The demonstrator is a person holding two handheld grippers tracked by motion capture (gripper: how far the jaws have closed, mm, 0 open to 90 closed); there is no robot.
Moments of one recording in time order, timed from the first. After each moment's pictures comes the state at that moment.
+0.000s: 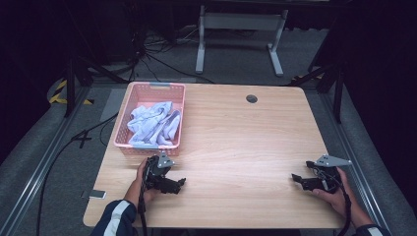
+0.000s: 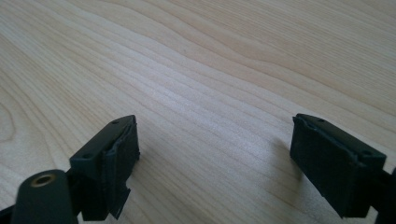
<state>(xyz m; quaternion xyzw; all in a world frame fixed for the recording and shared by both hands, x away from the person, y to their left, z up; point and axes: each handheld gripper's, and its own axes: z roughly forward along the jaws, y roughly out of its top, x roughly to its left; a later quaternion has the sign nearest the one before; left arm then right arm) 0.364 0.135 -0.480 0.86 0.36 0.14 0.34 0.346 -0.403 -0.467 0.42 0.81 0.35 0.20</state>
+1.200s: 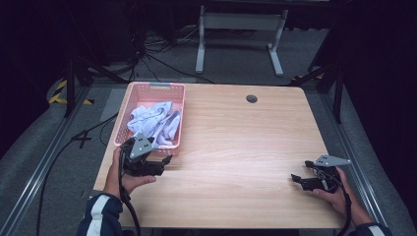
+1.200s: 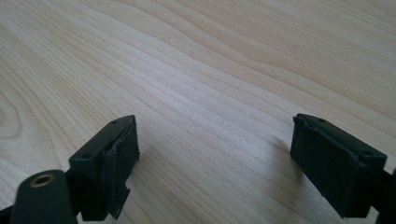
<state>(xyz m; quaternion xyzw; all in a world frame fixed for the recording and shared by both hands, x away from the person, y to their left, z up) 0.364 0.178 -0.379 0.82 0.32 0.24 0.41 0.348 -0.403 -0.467 0.41 0.82 0.35 0.20</state>
